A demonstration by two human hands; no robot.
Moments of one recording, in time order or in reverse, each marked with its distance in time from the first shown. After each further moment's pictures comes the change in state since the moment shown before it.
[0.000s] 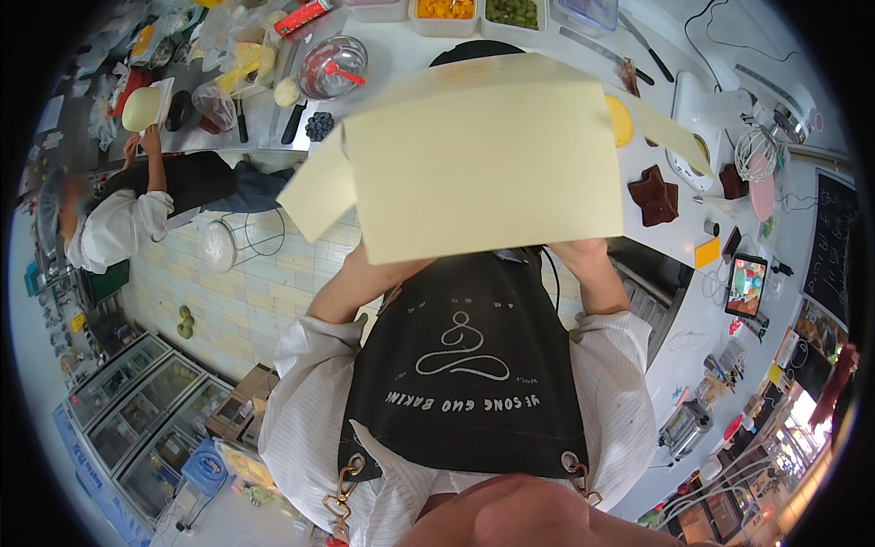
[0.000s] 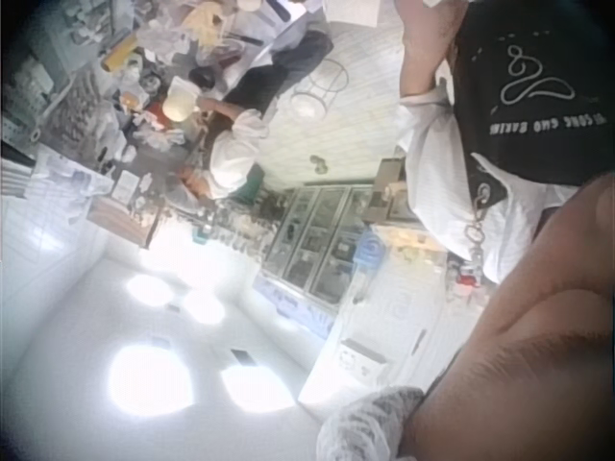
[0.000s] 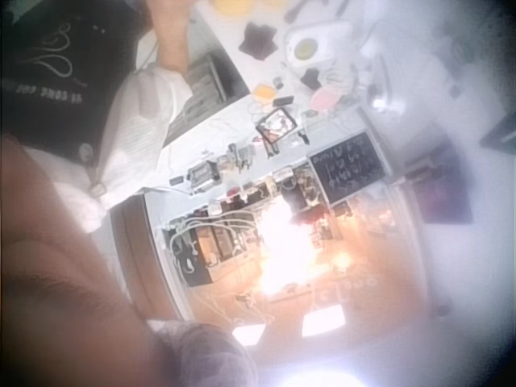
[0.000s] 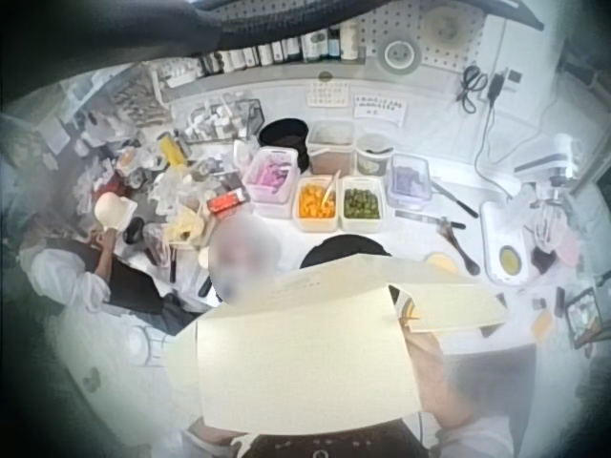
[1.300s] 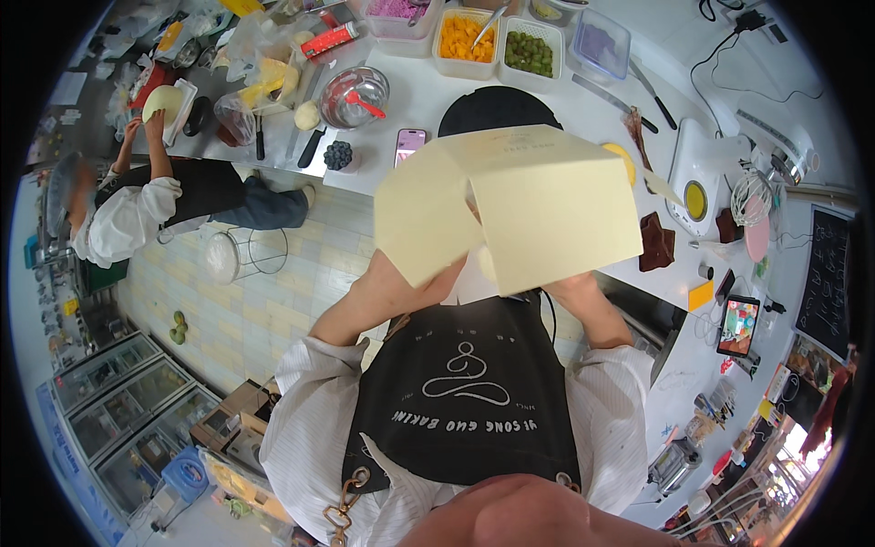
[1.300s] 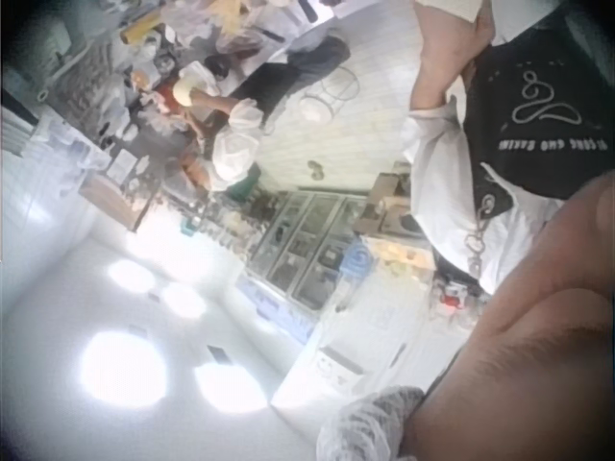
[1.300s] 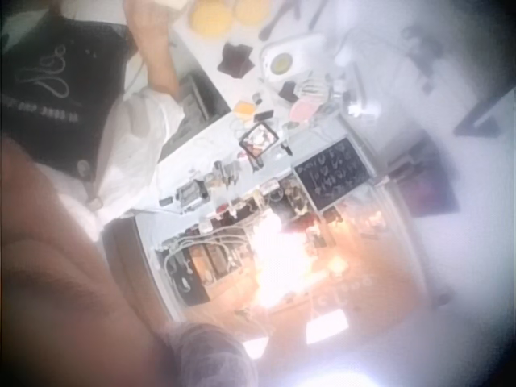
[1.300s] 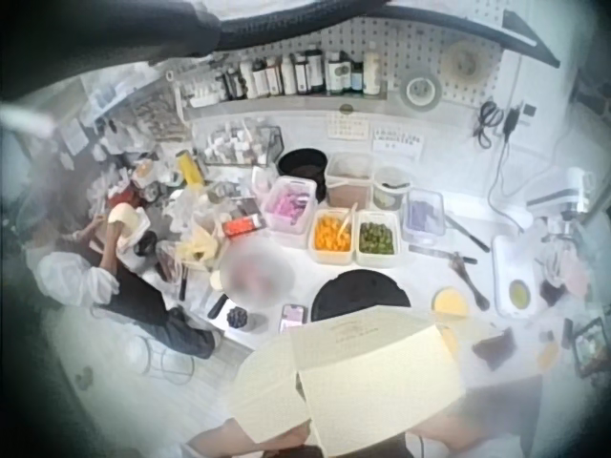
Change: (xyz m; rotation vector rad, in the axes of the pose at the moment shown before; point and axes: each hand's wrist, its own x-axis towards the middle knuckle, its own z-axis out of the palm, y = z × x) left_hand 0.025 0.001 -0.016 -0.138 -0.045 -0.038; right_hand -0.017 0.005 0.017 -0.203 -0.162 -0.028
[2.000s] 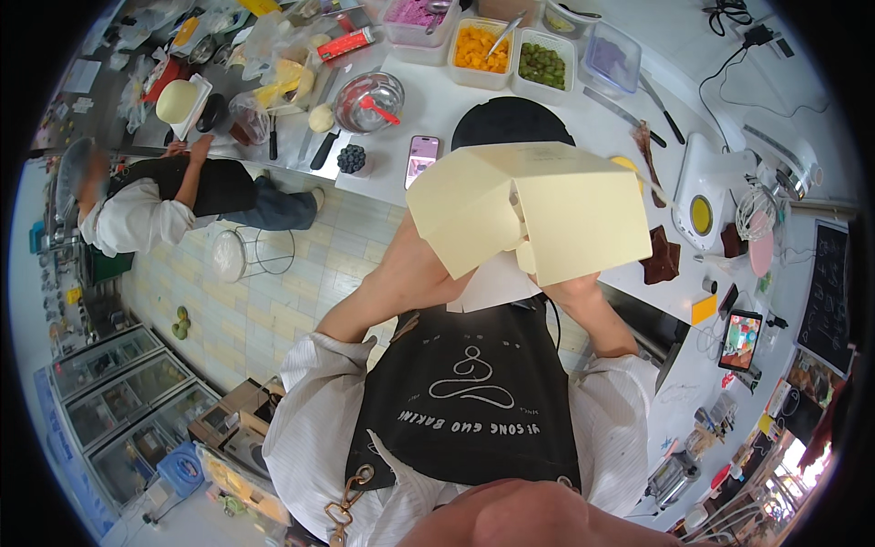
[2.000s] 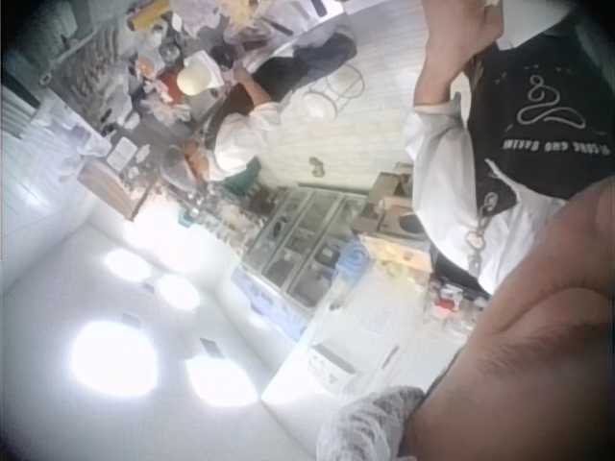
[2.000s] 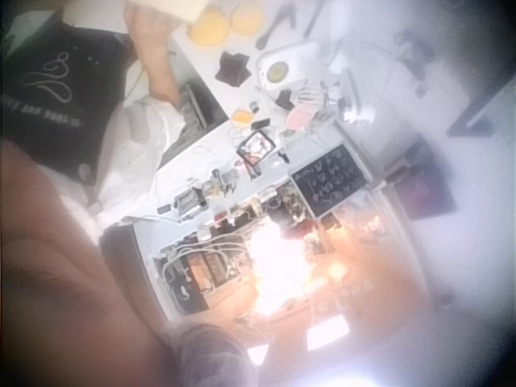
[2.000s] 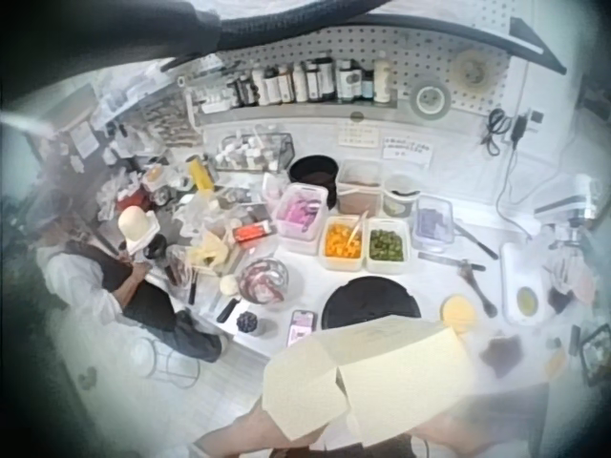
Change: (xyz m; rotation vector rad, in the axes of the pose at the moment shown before) left_hand 0.020 0.001 -0.008 0.038 0.059 0.137; right_hand -0.001 -0.005 -0.001 -0.020 -0.007 0.046
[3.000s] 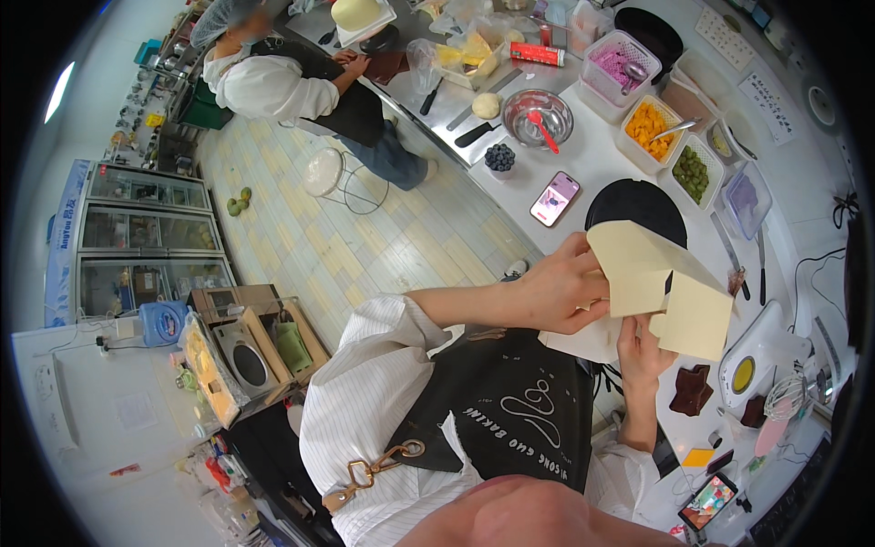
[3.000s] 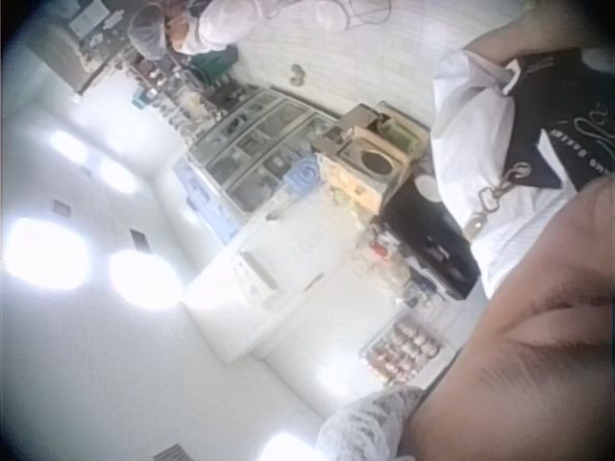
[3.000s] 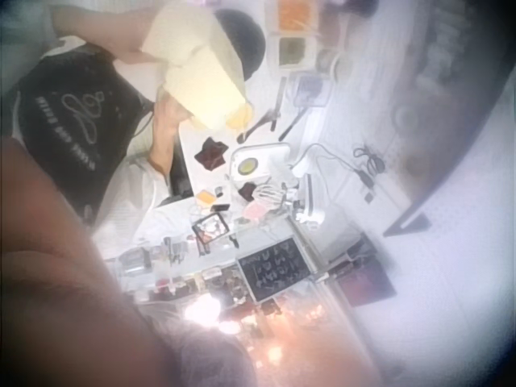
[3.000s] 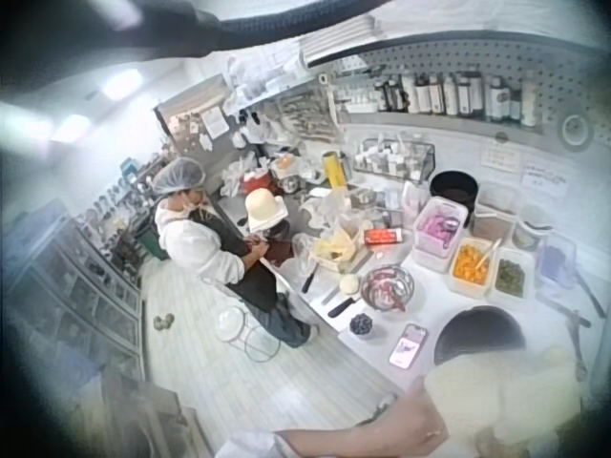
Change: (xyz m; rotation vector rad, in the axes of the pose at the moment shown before) left_hand -0.021 -0.017 0.039 0.016 0.174 -0.043; right_hand 0.013 0.001 0.007 0.082 -0.013 0.051
